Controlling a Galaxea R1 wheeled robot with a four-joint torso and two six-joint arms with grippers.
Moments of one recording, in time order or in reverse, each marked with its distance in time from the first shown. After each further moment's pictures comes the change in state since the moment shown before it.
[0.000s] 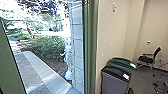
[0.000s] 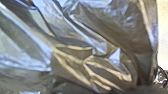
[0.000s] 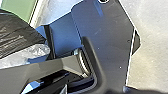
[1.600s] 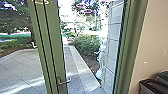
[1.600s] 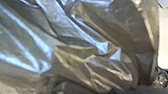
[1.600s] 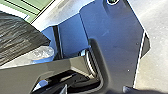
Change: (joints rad) left arm 0.040 -0.096 0.126 -0.001 -0.091 0.000; right arm 0.001 -0.077 0.142 -0.037 0.023 -0.004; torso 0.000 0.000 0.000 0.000
